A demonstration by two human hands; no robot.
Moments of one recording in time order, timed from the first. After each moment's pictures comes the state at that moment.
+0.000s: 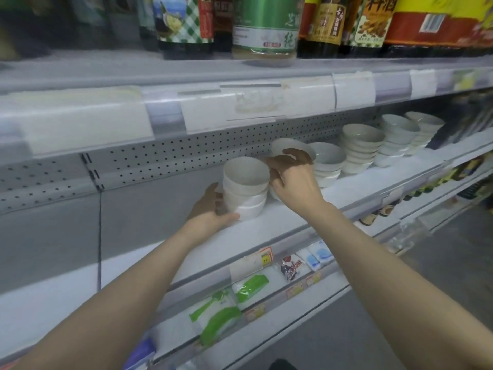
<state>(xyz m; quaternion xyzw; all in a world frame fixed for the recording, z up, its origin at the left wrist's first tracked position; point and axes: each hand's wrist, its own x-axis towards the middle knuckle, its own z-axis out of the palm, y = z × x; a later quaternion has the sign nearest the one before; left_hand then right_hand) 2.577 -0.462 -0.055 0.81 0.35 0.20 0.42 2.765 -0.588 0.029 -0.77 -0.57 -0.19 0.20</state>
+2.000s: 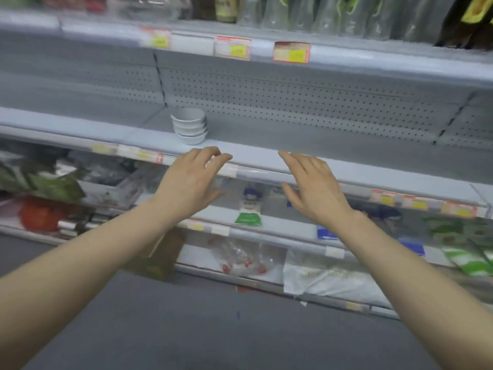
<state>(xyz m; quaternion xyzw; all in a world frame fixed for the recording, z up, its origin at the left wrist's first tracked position) 1.538 -0.647 0.063 0.85 0.47 0.18 -0.17 1.822 -0.649 0.051 -0.50 -0.82 -0.15 0.21</state>
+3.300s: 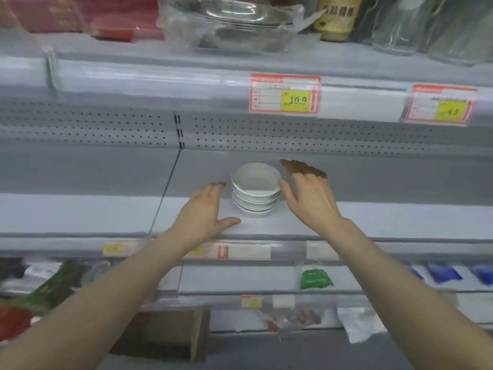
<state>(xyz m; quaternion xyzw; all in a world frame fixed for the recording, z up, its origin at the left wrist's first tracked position) 1.314 -0.302 -0.022 0.84 0.50 0.18 0.10 1.560 -0.348 0.026 -0.67 -0.71 -0.08 0.22</state>
